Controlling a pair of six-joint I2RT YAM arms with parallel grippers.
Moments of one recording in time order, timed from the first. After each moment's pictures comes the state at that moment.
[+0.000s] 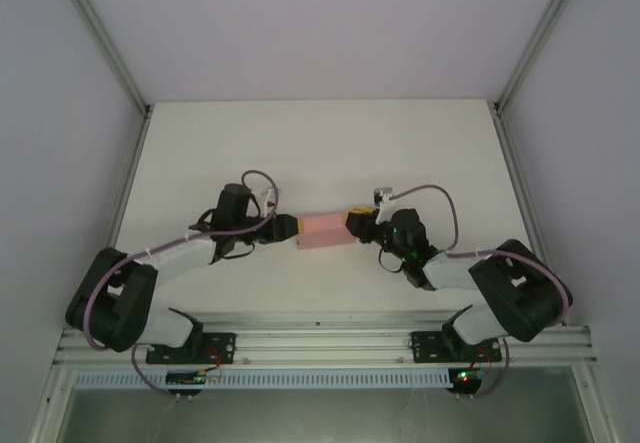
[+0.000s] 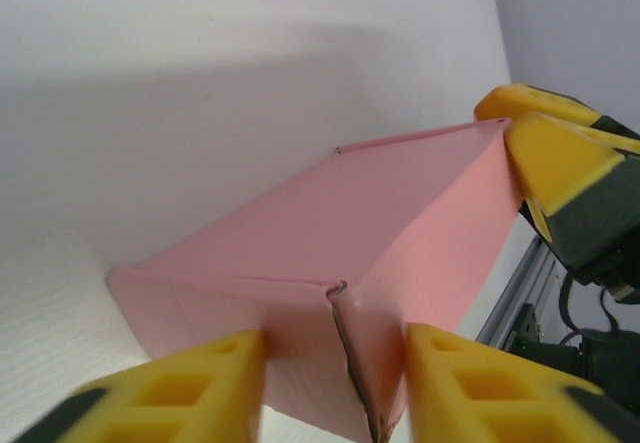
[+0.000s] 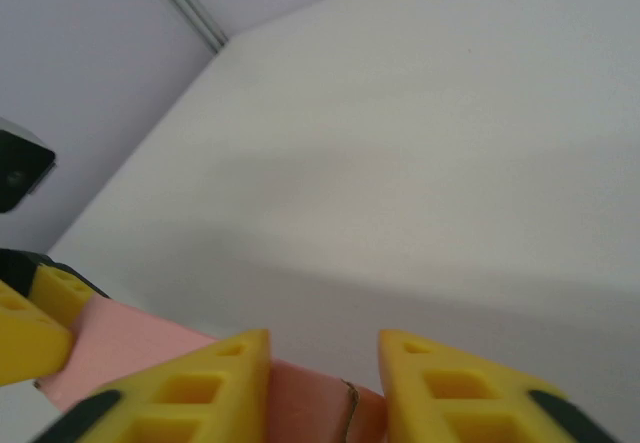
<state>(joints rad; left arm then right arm) -0.48 1.37 0.59 0.09 0.62 -0.64 0.59 1.42 0.34 0.78 -0.15 0.51</state>
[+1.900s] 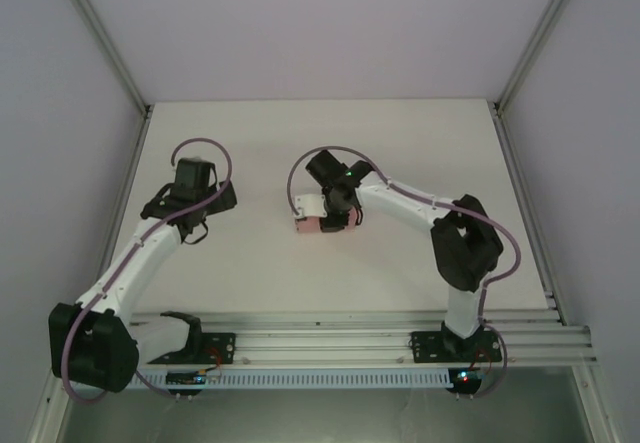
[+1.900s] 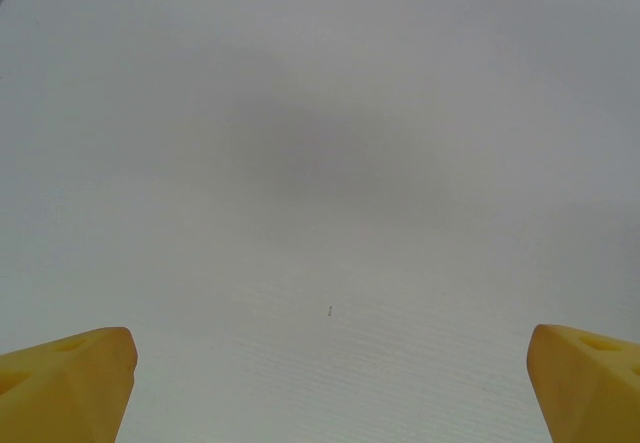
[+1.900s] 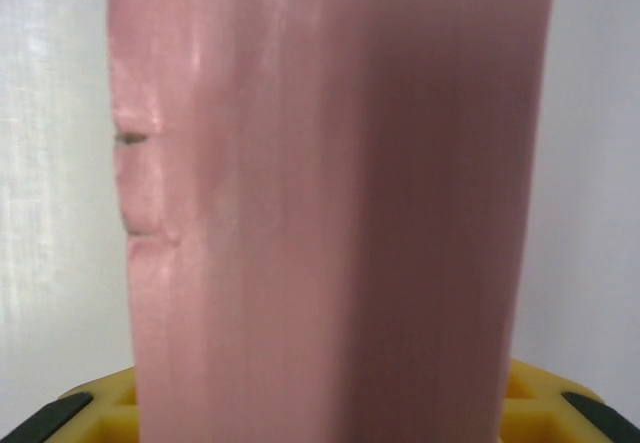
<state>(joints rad) -0.26 1.14 0.88 -0.60 -0.28 -0.44 0.76 1.83 1.43 -0.78 -0.01 -0.93</state>
